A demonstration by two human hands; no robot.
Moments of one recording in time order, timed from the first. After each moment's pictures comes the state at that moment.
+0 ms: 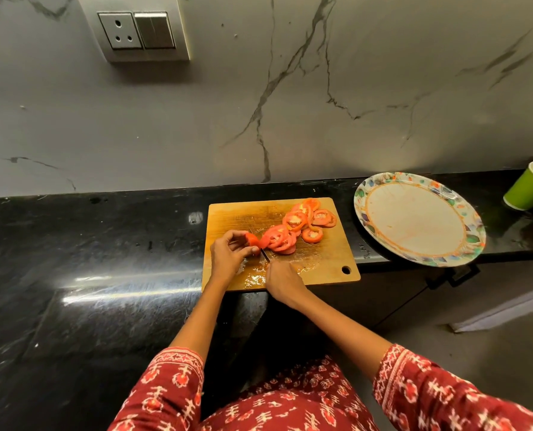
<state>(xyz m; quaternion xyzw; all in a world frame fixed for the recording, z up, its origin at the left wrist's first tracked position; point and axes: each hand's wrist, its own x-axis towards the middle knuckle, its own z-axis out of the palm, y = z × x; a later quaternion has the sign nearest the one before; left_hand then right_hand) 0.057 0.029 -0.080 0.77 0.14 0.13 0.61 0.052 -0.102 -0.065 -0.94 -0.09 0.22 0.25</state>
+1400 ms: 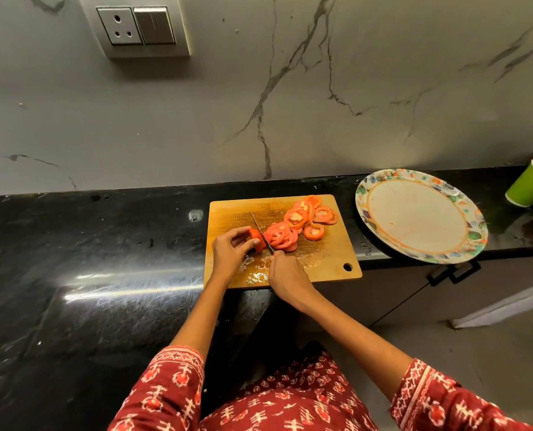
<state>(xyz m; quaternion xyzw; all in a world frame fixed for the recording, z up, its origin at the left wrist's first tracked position) 0.059 0.030 -0.079 0.78 0.14 0.13 0.59 0.038 -0.109 -0.037 -0.95 -0.12 0.14 0.26</state>
